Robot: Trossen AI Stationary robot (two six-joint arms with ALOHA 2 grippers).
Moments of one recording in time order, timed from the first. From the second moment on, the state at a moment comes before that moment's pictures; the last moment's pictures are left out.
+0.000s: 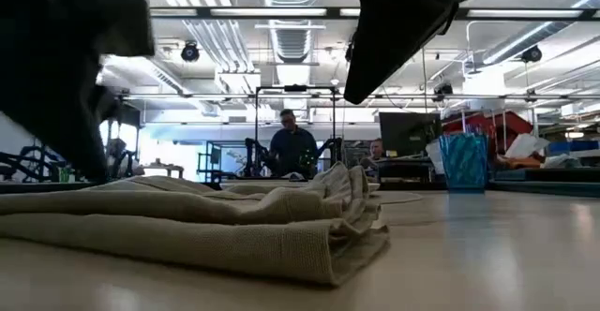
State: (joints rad) left arm -0.61 1.58 0.78 -0.37 -0.32 -0.97; right arm 0.56 2.13 1.78 -1.00 0.52 0.81
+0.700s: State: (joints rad) left arm -0.38 1.22 0.69 -0.49 -0.67 -0.88; right arm 0.54 2.13 1.78 -0.99 0.59 0.79
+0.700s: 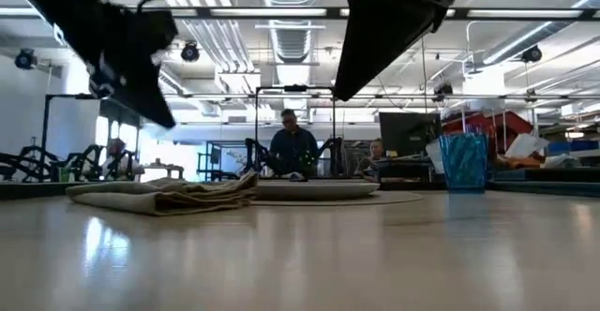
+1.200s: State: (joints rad) left arm -0.40 1.59 0.66 0.01 -0.52 -0.87; right arm 0.53 2.13 1.78 -0.99 0.62 0.76
